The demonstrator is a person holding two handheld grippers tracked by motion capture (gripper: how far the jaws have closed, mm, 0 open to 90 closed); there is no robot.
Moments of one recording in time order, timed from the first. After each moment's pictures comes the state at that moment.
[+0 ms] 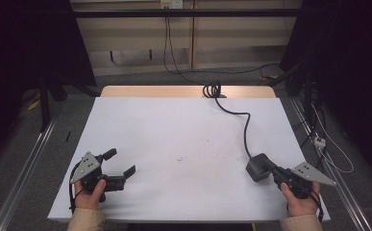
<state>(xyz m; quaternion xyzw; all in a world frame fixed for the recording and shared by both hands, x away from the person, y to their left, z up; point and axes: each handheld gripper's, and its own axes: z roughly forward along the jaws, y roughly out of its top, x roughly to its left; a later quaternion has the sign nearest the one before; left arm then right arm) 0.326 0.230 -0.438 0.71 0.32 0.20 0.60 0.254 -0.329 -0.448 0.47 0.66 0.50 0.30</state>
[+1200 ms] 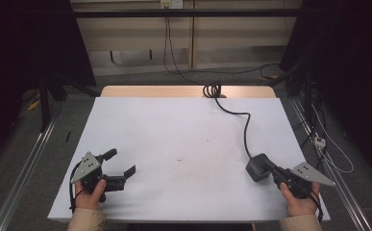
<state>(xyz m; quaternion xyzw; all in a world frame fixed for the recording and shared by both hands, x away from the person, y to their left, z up) 0.327 0.230 -0.438 0.71 0.32 0.20 0.60 0.254 -0.328 -0.448 0.47 0.66 0.50 0.31</state>
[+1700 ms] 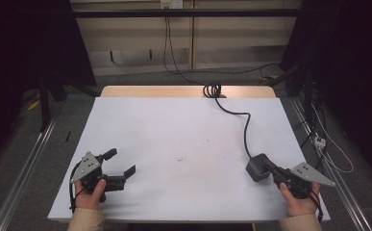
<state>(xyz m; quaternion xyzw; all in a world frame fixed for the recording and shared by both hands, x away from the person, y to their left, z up) 0.327 0.229 -0.438 0.71 0.32 0.20 0.60 0.253 -0.327 -0.448 0.47 0.67 0.49 0.31</state>
